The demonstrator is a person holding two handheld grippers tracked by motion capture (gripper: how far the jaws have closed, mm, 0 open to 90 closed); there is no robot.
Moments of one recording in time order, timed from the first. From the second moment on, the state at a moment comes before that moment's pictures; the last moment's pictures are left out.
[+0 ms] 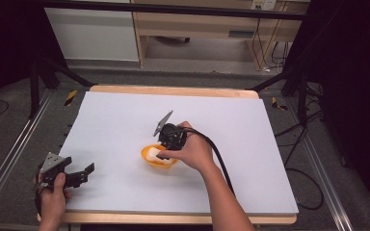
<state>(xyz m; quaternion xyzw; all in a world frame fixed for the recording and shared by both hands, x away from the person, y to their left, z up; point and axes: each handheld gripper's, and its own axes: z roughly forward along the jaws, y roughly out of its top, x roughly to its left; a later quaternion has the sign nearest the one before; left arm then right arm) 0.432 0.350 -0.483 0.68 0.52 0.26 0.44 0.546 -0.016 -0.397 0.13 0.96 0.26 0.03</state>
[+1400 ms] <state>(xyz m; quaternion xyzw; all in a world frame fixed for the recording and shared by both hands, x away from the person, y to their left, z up) 0.432 0.350 -0.483 0.68 0.52 0.26 0.44 0.521 -0.124 -0.412 0.23 0.92 0.30 0.06</state>
